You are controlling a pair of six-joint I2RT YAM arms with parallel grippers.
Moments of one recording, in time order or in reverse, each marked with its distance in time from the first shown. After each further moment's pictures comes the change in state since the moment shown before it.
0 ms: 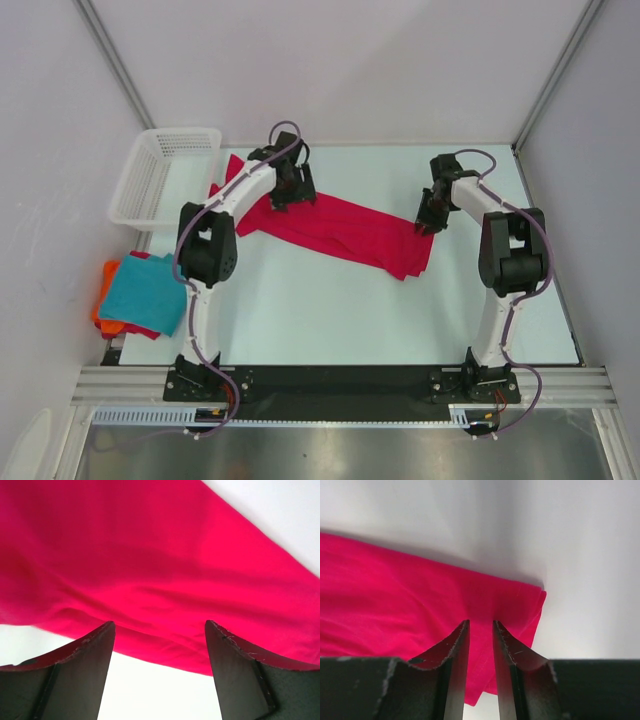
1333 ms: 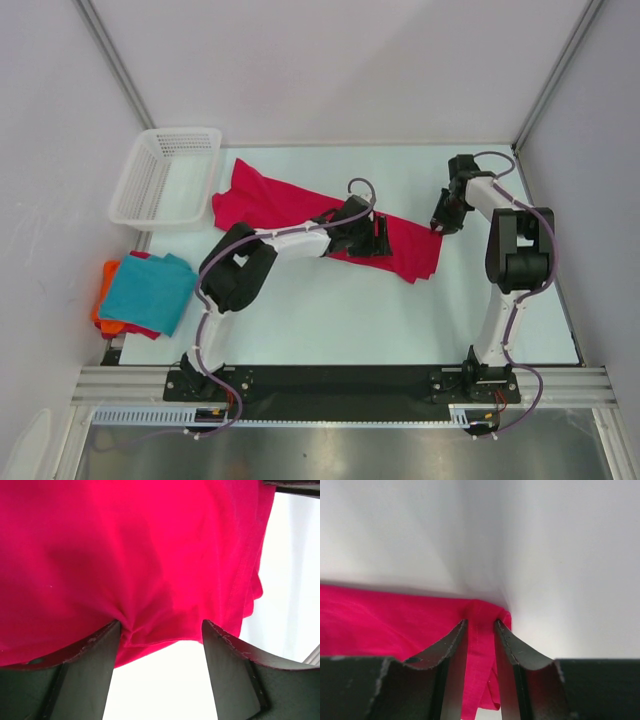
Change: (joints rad) left arm -0.432 -0.061 -0.471 0.702 0.193 -0.144; right arm -0.101 0.026 -0.004 0.010 0.055 -0.002
